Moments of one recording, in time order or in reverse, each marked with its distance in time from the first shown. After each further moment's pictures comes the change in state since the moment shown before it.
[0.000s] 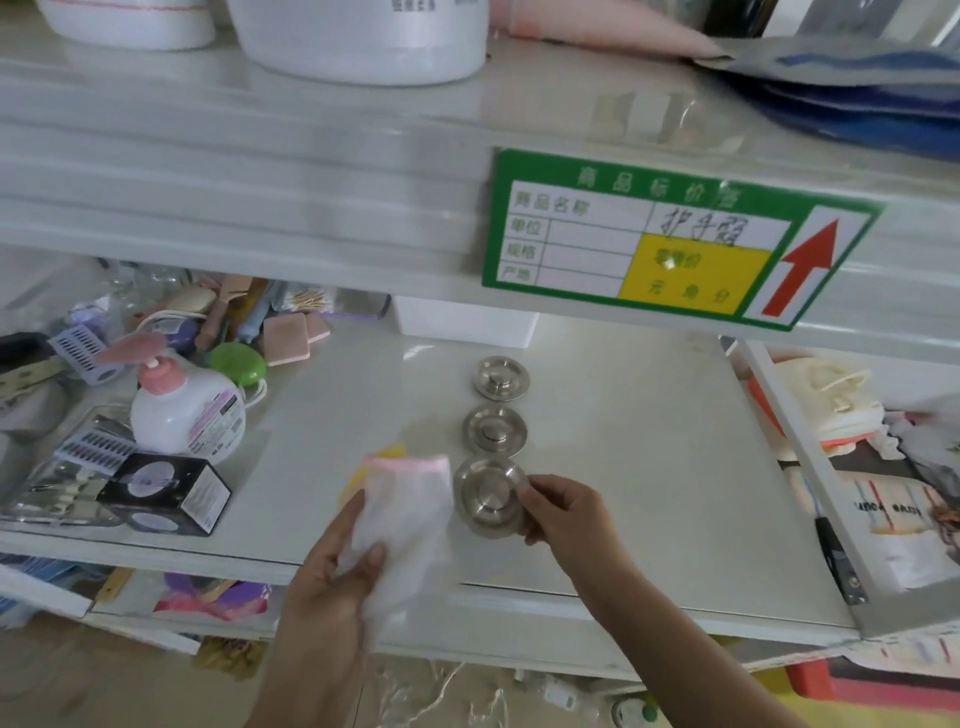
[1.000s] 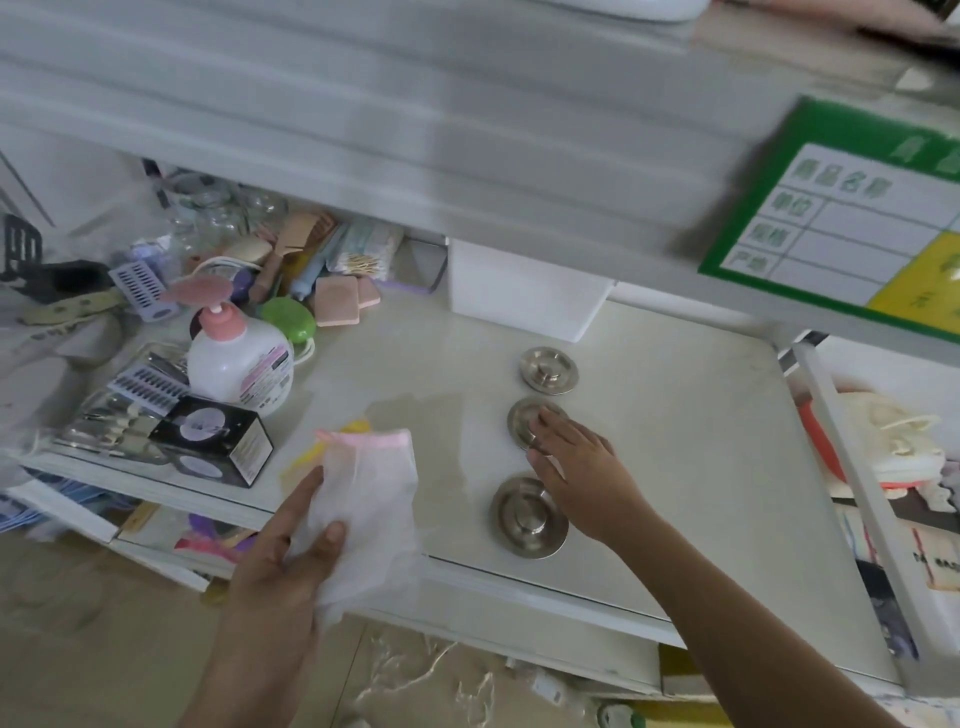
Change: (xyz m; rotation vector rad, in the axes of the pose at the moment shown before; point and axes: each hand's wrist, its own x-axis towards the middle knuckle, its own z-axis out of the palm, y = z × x) left_hand -0.011 0.030 -0.053 0.027 0.140 0.012; right_hand 0.066 -0.007 0.010 -1.194 -0.179 -0.501
